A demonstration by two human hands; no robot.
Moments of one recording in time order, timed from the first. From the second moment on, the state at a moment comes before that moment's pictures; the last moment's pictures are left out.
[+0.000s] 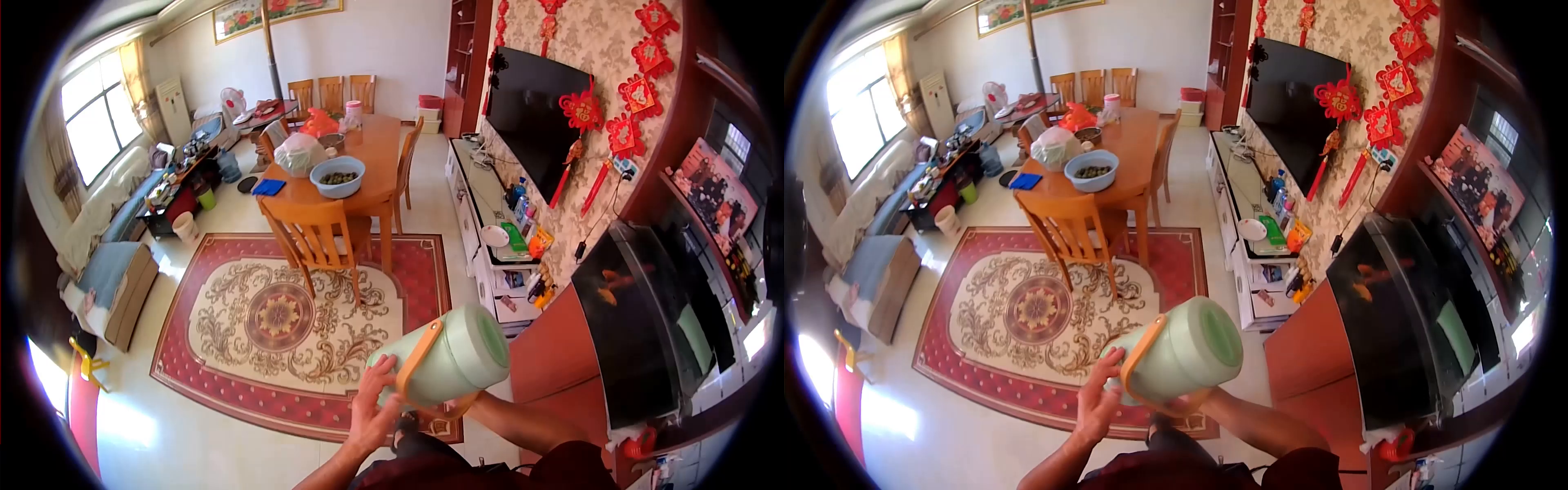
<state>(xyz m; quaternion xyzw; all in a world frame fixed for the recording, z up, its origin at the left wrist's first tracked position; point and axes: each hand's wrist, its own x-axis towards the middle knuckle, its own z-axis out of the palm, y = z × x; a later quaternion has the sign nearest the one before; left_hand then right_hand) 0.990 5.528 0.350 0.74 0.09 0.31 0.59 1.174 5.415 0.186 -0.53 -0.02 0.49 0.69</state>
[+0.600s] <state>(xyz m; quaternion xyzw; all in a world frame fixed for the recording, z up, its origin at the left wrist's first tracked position) 1.407 5.683 0.428 0.37 0.01 0.05 0.93 1.551 5.554 0.173 -0.60 0.04 0.38 0.71</state>
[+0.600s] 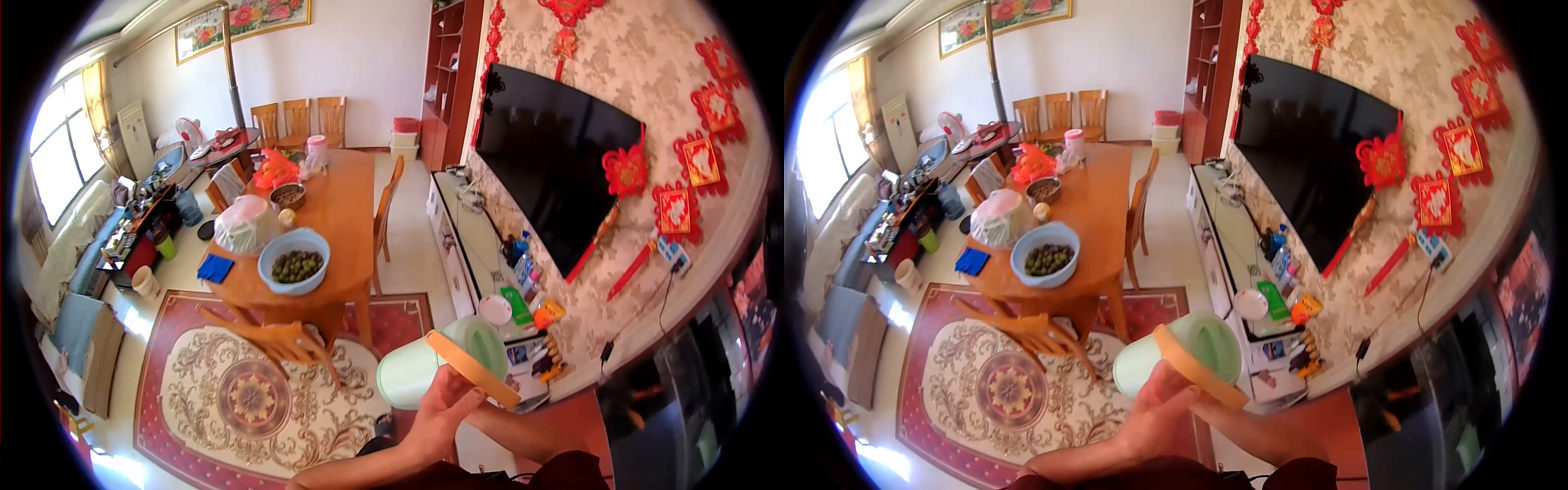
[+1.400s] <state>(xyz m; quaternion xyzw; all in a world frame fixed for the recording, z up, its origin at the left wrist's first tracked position) 2.032 5.883 0.432 0.33 0.03 -0.07 0.94 2.172 5.732 0.174 -0.62 0.06 0.32 0.72</state>
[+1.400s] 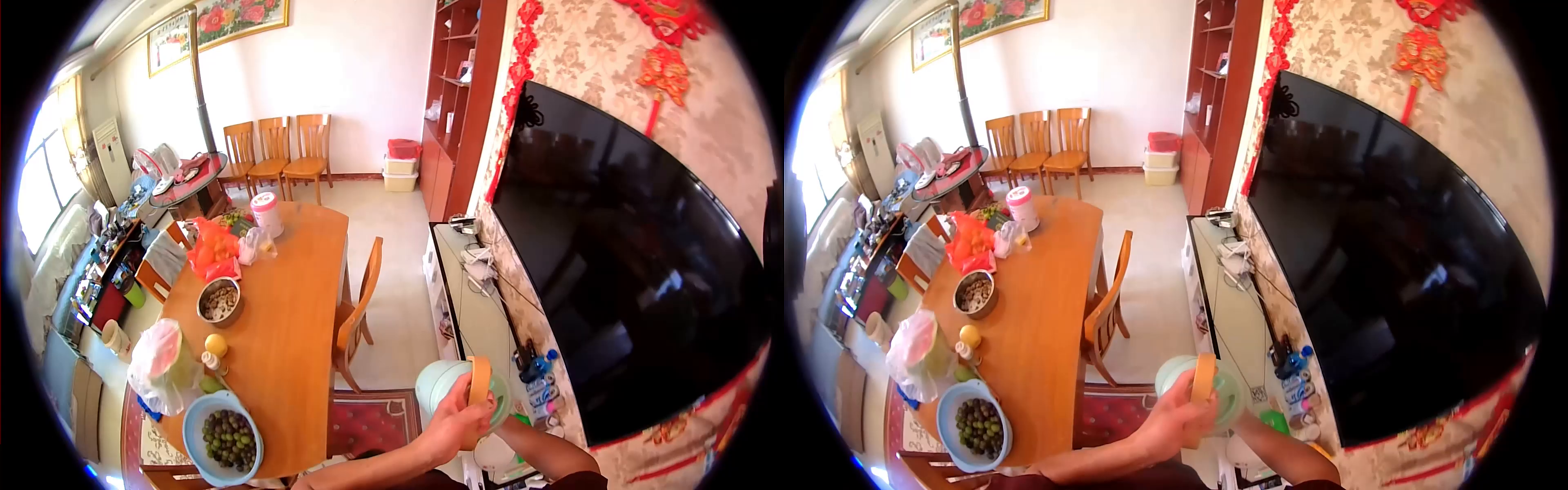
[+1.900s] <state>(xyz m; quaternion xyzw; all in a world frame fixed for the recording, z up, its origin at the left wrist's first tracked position) 2.356 6.069 0.435 0.50 0.05 -0.02 0.86 2.535 5.905 0.180 -0.66 -0.02 0.31 0.69</state>
